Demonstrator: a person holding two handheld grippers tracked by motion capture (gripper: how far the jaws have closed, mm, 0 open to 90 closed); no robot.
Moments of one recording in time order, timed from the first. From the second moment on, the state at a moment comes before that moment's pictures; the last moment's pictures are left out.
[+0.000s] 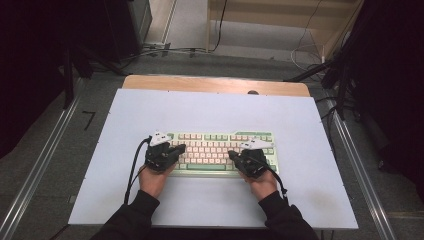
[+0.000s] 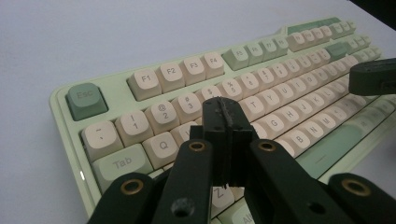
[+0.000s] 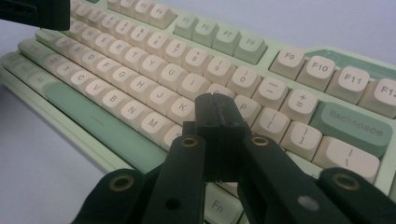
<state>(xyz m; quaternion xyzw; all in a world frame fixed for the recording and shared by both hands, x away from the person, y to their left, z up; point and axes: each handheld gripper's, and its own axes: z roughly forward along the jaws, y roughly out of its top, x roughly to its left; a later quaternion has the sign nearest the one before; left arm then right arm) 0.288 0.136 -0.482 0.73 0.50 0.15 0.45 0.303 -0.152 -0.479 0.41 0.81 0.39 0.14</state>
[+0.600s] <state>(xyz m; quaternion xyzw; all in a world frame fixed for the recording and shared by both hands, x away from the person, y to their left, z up) 0.288 0.136 -0.482 0.73 0.50 0.15 0.45 0.299 -0.150 -0.484 0.41 0.82 0.38 0.13</state>
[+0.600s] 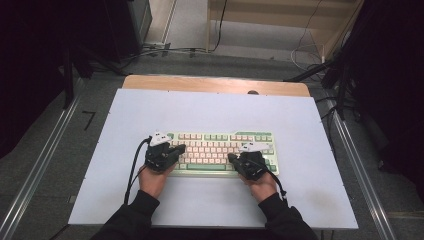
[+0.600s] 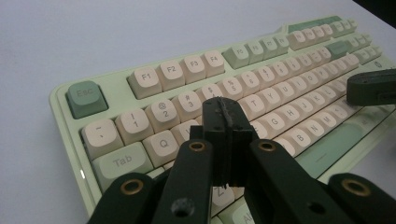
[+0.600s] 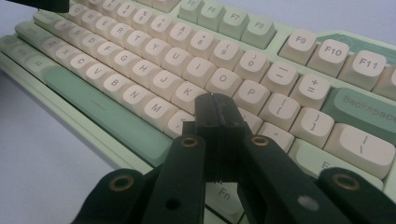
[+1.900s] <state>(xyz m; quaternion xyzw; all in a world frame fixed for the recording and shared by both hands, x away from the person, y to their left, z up) 0.288 0.131 -0.482 0.73 0.49 0.15 0.45 0.301 -0.144 -0.479 0.40 0.82 0.39 0.14</state>
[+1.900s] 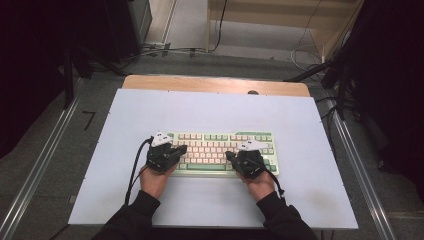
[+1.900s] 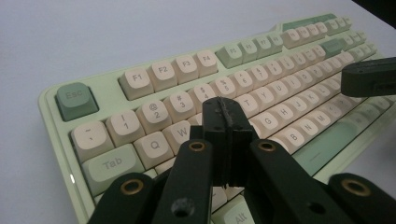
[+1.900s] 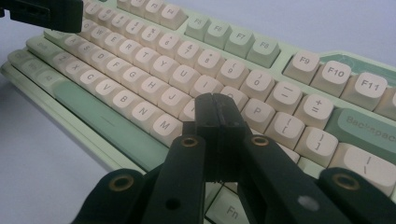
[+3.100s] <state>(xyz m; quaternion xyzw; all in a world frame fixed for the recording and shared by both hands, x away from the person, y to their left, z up) 0.312 0.090 -0.488 0.75 0.47 0.13 0.44 0.308 -0.136 -0.479 0.40 0.81 0.40 0.14</state>
